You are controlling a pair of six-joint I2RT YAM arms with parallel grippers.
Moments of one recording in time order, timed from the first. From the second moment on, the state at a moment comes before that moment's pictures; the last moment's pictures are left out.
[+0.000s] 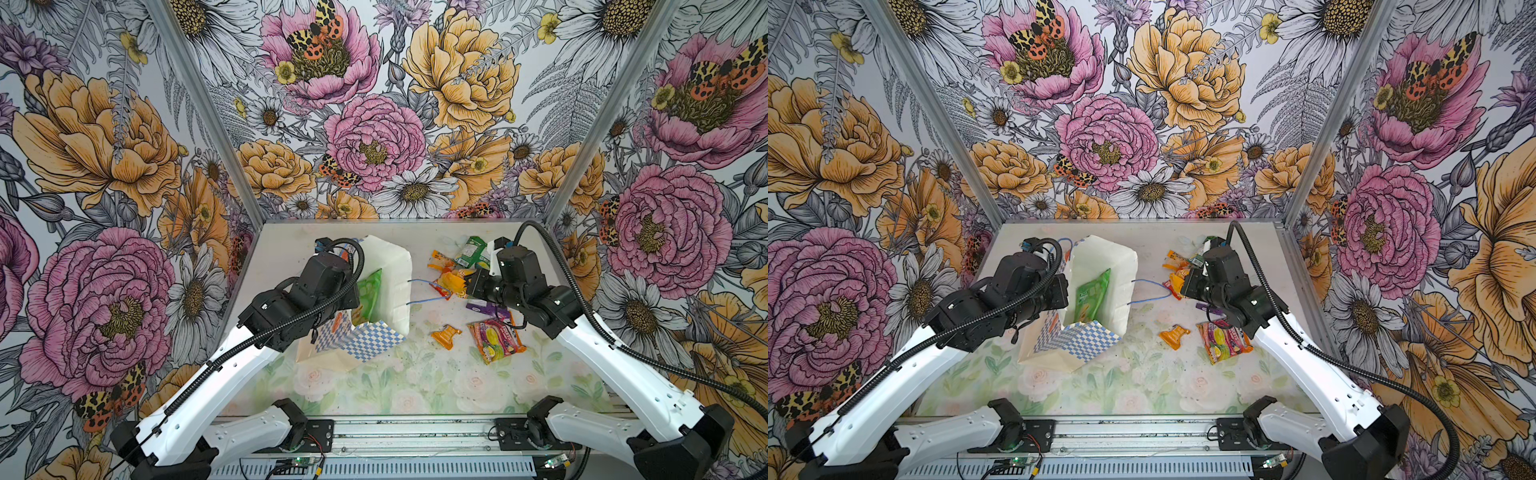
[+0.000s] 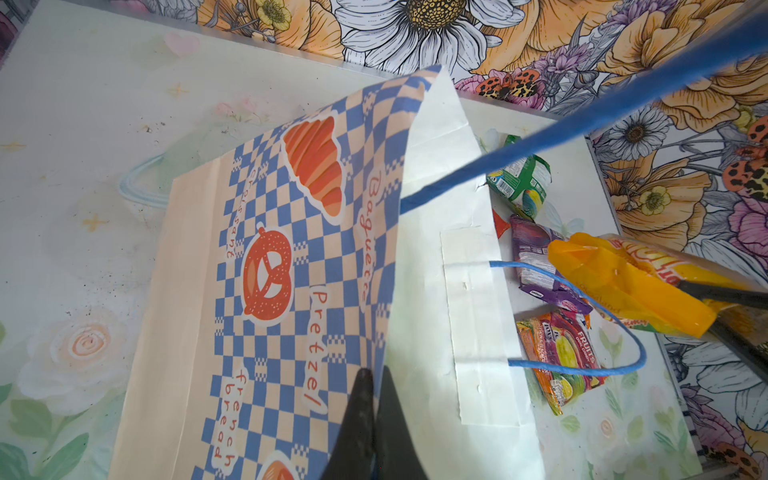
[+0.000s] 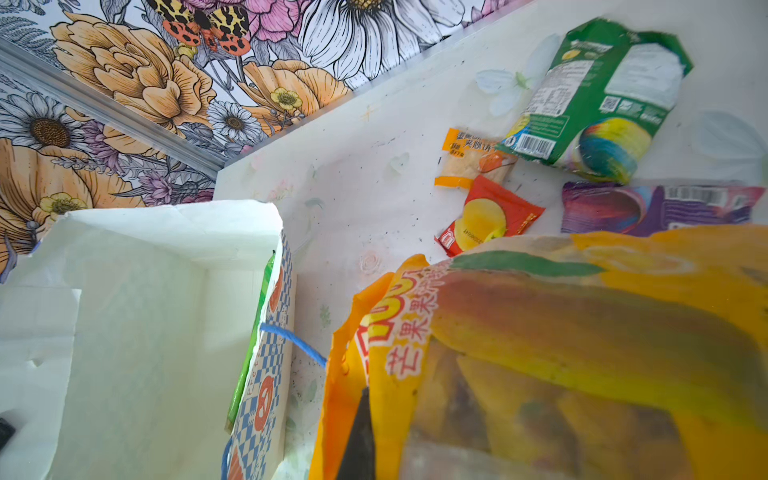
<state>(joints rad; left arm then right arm) -0.73 1.06 1.32 -0.97 -0.32 -0.66 0.49 1.11 1.14 -0.70 -0.03 0.69</state>
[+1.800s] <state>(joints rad) -0.87 1.14 1.41 -0.97 -0.26 -0.60 1.00 1.34 1.31 -0.62 -0.18 0.32</state>
